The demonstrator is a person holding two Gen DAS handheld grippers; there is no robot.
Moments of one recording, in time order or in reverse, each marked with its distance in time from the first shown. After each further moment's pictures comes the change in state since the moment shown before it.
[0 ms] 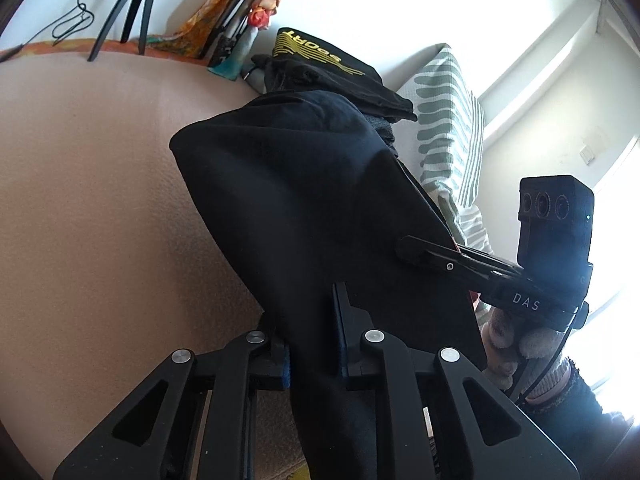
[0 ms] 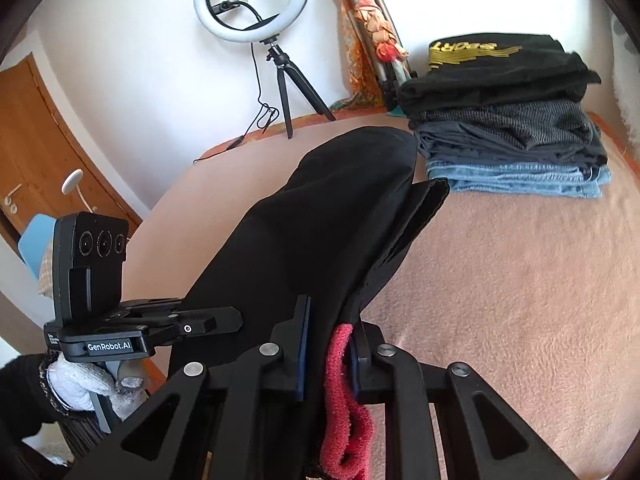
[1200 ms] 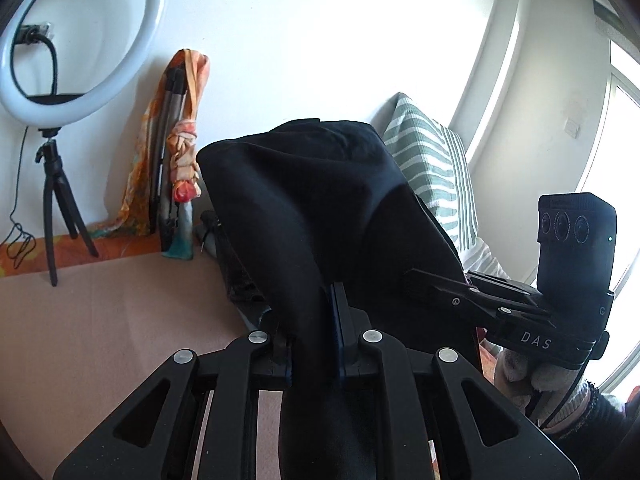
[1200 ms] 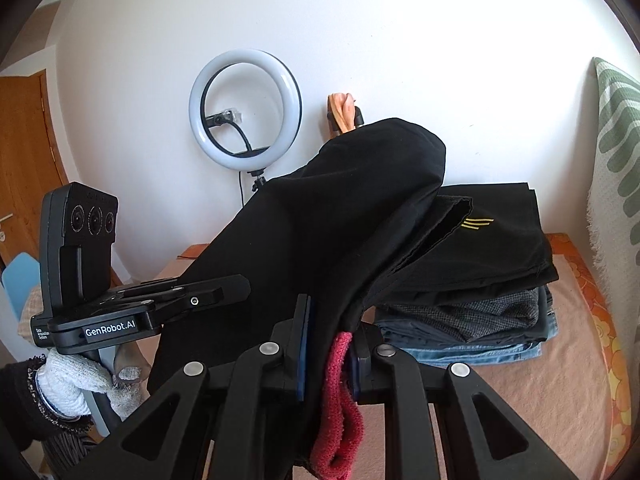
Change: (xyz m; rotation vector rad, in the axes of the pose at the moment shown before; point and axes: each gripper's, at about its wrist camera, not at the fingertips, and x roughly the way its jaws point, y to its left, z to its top) left arm 0.012 -0.078 0.172 0.294 -0.193 0.052; right arm -0.063 -0.014 0.127 -0.035 -0.300 -0.108
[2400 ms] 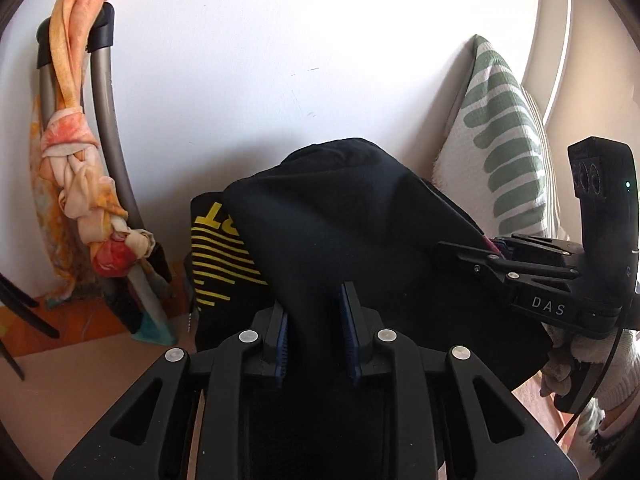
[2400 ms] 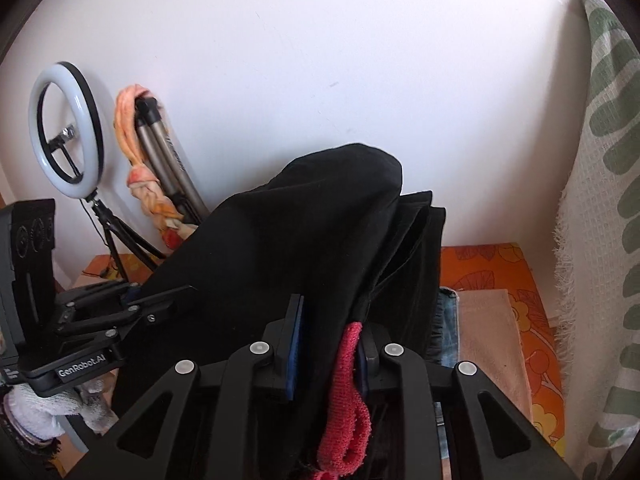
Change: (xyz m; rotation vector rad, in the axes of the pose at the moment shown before) left arm 0.207 0.030 0.063 0.047 0.126 0.205; right arm 0.137 -0.203 0.073 0.025 0.182 -0.229
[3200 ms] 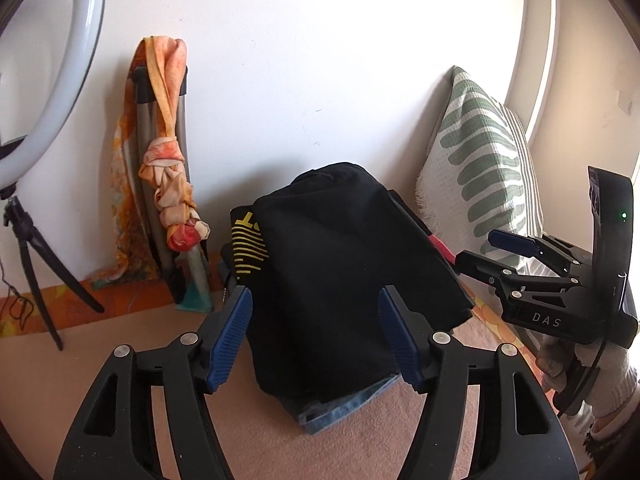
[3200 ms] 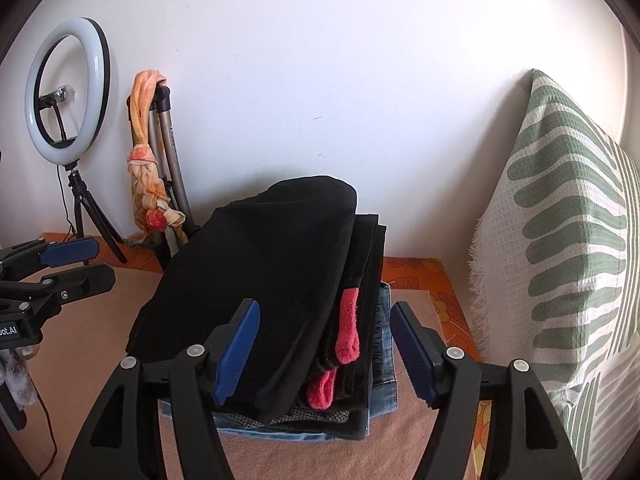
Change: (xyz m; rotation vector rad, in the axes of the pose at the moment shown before) left arm -0.106 0.007 -0.018 -0.003 -0.063 -0.022; right arm -0.087 0.055 -0.029 -0.044 -0.096 -0.244
